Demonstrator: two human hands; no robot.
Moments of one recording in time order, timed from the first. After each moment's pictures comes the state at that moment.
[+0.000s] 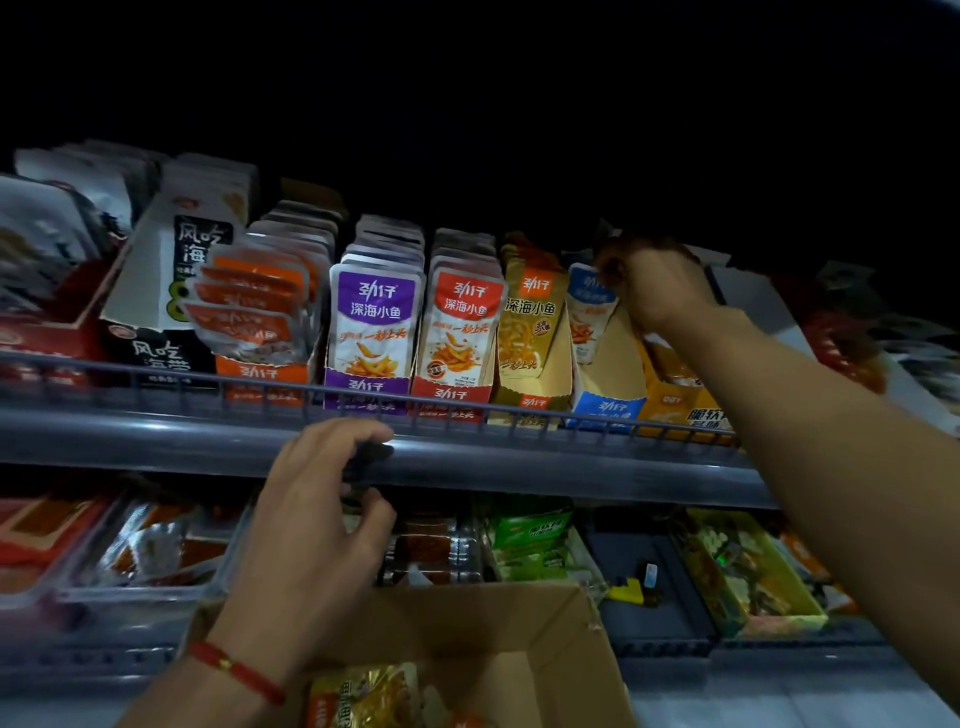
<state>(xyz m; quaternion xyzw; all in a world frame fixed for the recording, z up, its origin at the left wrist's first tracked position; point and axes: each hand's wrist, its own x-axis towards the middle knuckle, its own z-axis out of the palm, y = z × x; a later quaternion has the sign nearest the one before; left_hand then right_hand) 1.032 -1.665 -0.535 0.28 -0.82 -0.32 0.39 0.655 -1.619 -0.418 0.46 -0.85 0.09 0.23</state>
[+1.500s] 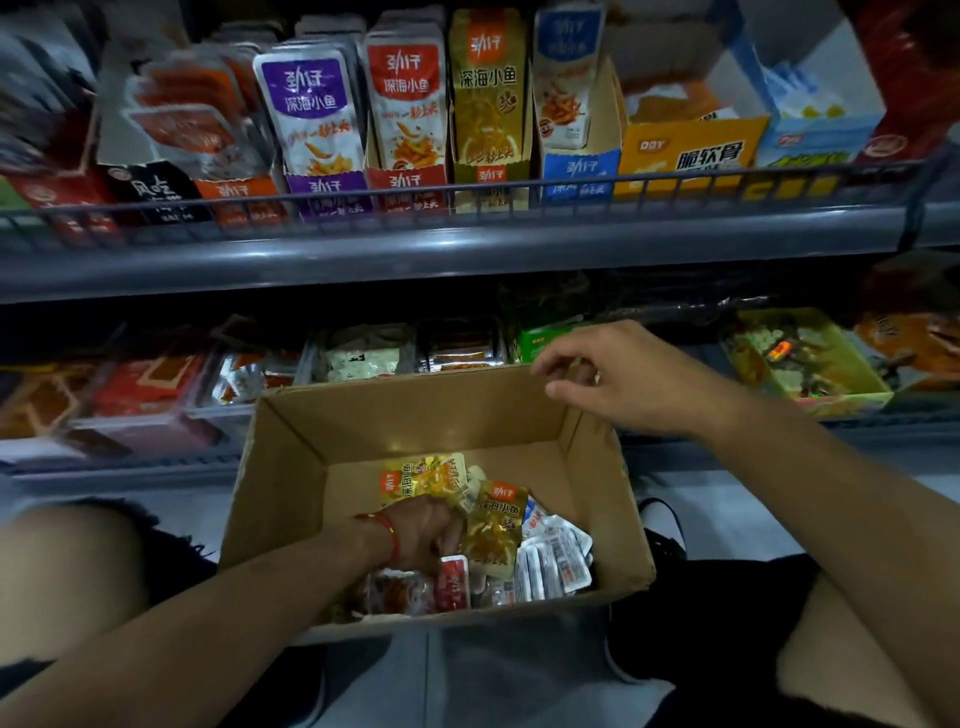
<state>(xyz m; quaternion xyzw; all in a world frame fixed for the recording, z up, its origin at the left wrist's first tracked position) 1.042 -1.602 -0.758 0.14 -0.92 -0.22 -0.29 0.822 -1.436 -0.570 0.60 -0.76 0.19 -0.15</state>
